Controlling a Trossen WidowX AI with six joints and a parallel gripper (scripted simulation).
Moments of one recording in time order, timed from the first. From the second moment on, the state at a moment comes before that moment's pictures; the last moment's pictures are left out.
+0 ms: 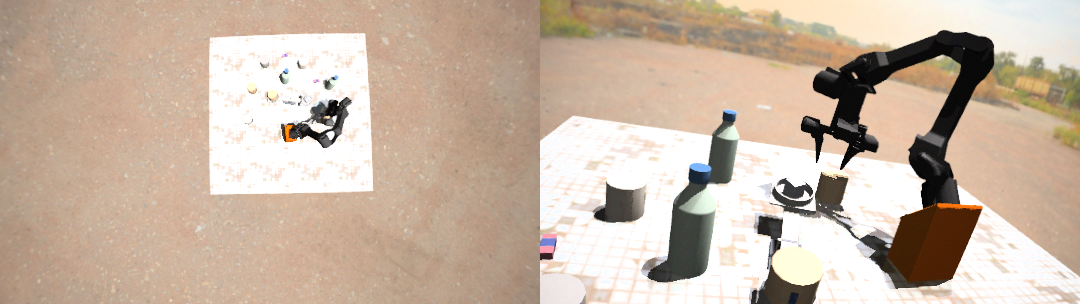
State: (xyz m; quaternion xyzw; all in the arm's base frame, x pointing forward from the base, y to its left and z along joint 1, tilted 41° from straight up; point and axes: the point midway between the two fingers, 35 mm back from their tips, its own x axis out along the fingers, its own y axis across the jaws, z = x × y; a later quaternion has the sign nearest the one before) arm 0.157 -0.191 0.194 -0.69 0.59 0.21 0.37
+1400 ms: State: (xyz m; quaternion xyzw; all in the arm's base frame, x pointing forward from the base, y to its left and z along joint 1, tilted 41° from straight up) arm 0.226 -0.125 0.174 -0.33 0.60 -0.12 0.72
